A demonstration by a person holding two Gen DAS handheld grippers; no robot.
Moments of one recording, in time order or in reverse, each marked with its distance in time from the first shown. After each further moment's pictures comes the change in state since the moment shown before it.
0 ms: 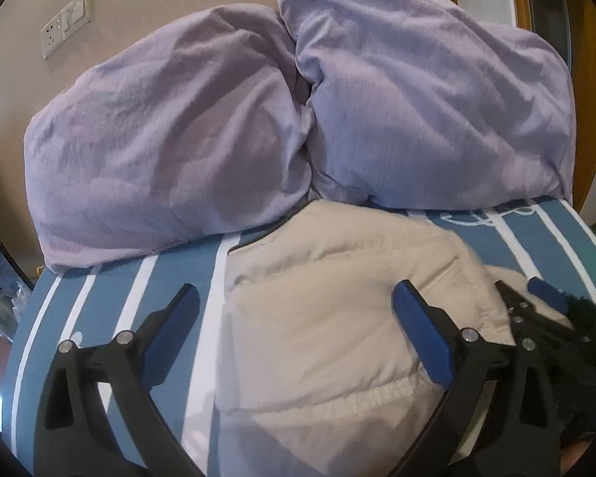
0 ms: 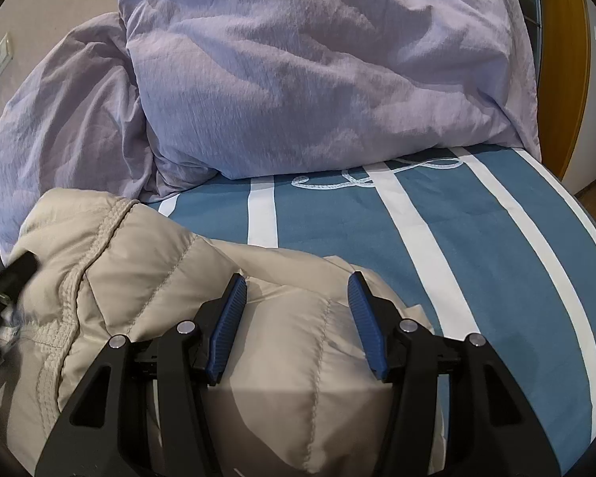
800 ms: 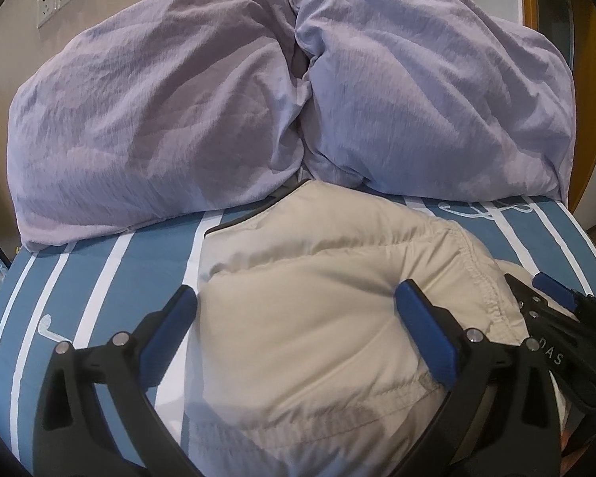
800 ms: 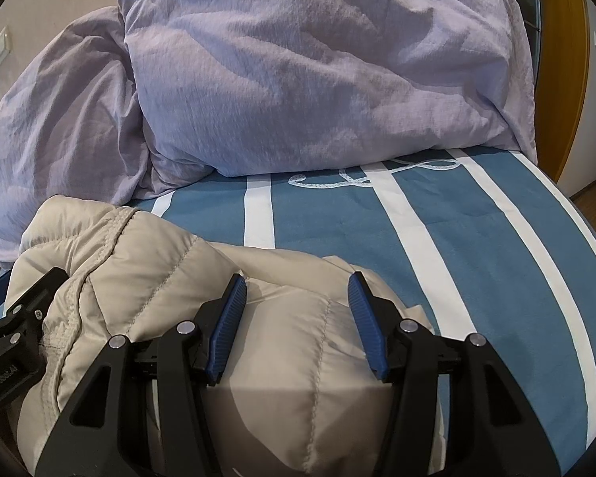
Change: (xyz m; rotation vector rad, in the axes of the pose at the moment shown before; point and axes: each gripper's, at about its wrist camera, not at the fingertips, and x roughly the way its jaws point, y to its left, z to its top) left arm 0.026 0.004 -0.015 -0.044 0.041 -0.062; right arm 0.001 0.001 0.002 -0.007 0.006 -0.021
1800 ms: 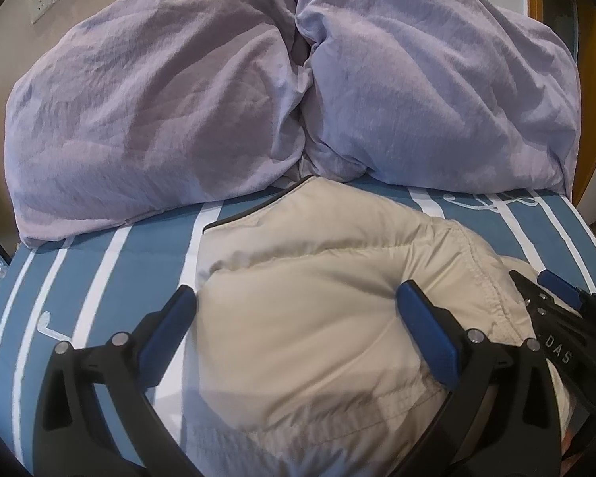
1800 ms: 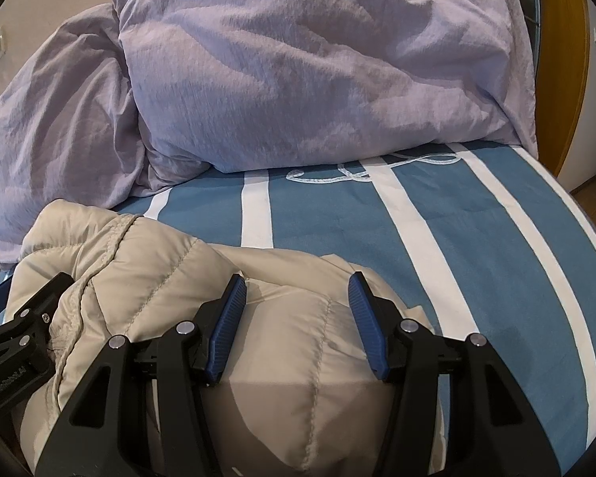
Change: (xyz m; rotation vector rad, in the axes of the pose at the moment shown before) left arm 0.006 0.002 0.004 0.010 0.052 0.017; right arm 0.003 -0.004 0.001 0.010 0.029 0.014
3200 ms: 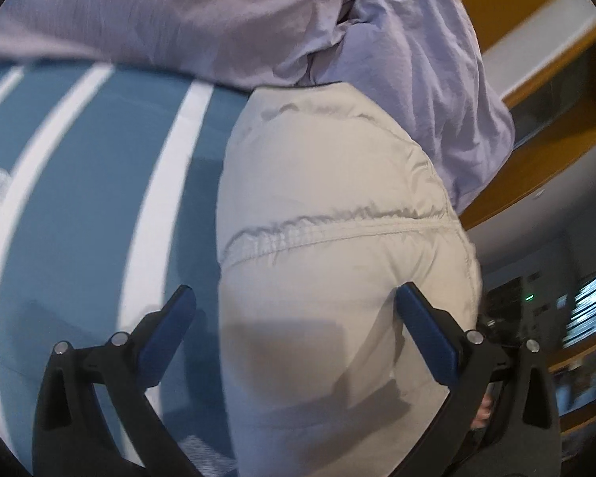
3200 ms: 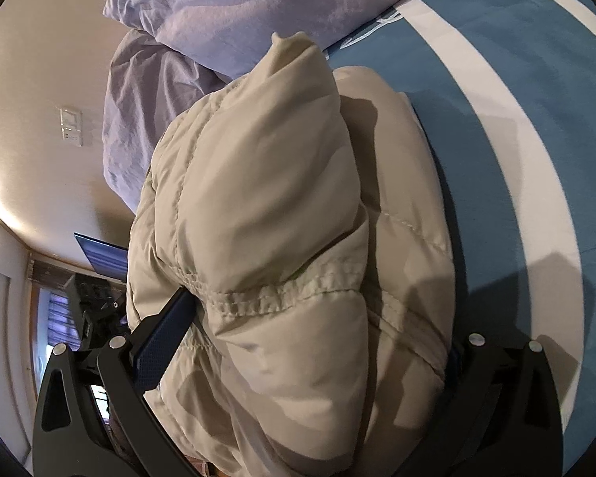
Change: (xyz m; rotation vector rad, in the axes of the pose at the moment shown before) left arm -0.019 0.108 -0.065 -0.409 0.243 -0.592; right arm -0.016 -0.075 -0.049 0.315 0.405 0.680
